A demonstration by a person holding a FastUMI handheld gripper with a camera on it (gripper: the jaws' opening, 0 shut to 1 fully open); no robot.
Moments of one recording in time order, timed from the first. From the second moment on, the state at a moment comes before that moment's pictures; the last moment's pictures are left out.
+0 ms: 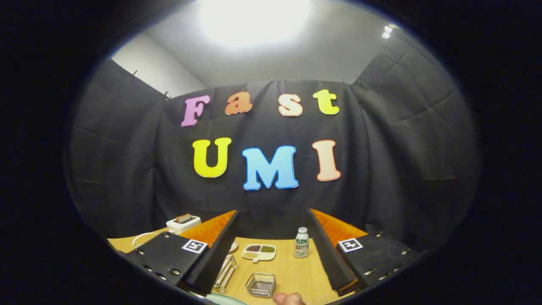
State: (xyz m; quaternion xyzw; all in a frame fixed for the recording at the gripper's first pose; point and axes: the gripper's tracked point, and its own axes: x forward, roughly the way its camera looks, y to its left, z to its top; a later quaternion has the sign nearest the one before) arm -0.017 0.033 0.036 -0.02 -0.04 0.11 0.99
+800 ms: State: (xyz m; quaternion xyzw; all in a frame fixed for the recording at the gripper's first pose) arm 0.034 -0.060 -0.113 -0.05 0.04 0.09 0.99
